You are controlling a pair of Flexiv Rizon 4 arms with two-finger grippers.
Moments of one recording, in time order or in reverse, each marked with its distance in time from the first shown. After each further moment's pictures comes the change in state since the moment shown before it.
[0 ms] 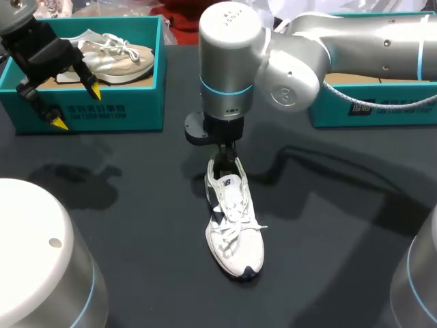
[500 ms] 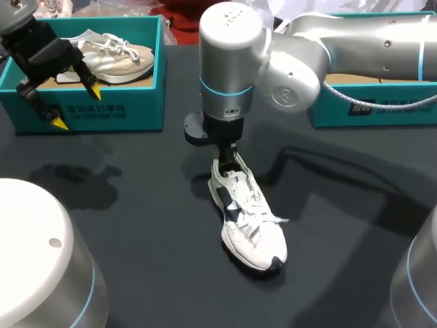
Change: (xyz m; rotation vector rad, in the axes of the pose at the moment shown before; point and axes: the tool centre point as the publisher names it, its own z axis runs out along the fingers) left arm 0.000 0.000 0.000 0.000 0.000 0.000; right arm 0.001 0.004 -0.004 -0.008 -0.014 0.002
